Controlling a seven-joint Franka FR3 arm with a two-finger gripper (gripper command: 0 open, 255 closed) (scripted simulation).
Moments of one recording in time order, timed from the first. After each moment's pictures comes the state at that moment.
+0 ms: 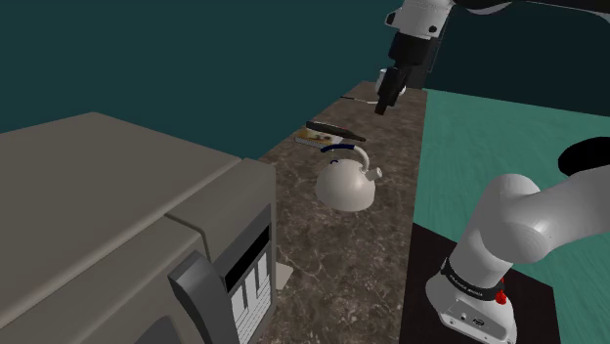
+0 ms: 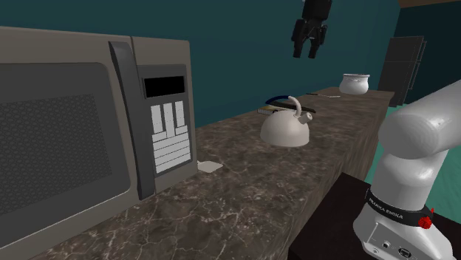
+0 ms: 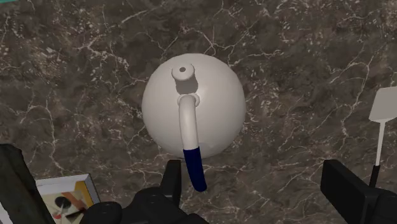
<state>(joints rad) 0.02 -0.81 -0.01 -2.27 0.02 1.60 -0.08</state>
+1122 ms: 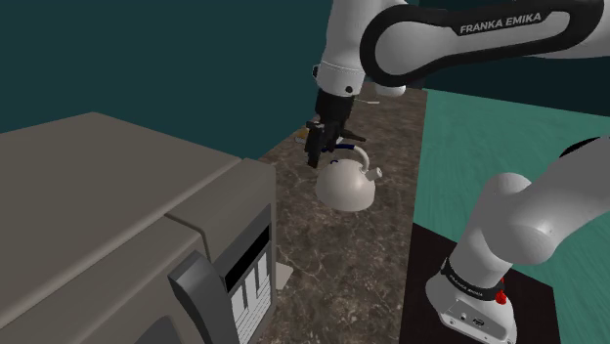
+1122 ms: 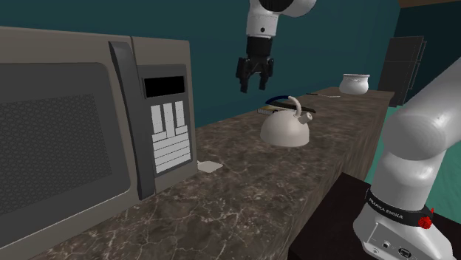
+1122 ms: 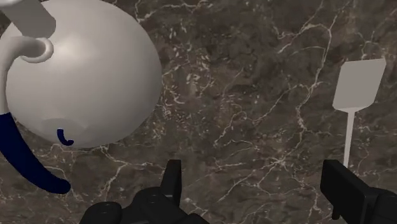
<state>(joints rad) 0.10 -0.52 0.24 -2.32 0.12 1.92 0.15</state>
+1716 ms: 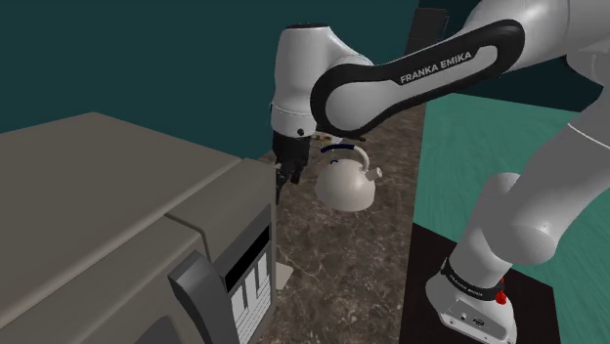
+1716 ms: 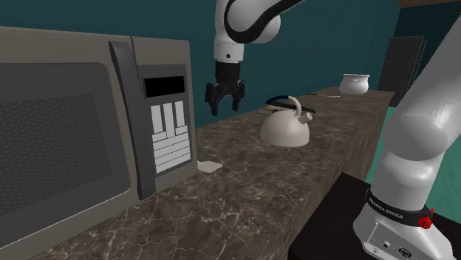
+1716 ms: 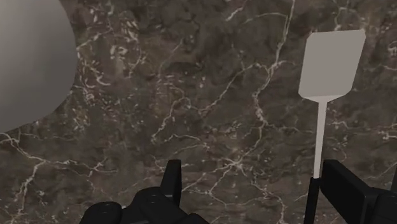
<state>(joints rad) 0.12 -0.25 0.39 -2.25 0.08 2.10 0.30</state>
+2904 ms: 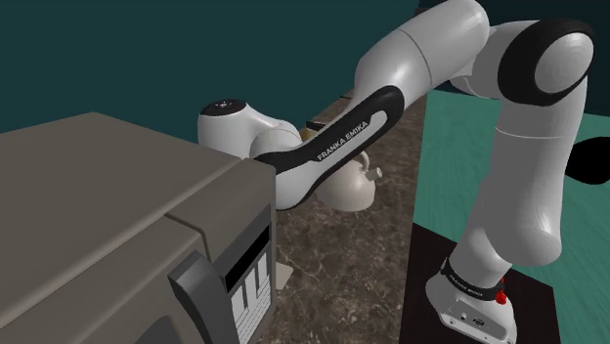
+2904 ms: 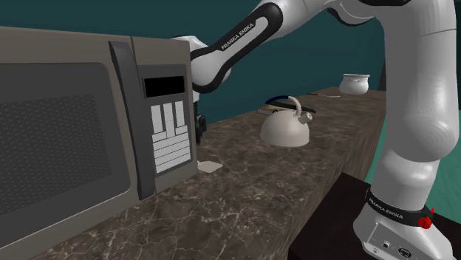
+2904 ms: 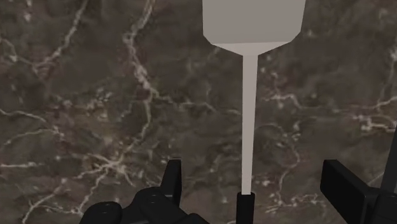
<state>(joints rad) 0.22 0.26 0.48 -1.98 -0.20 2.27 0.61</state>
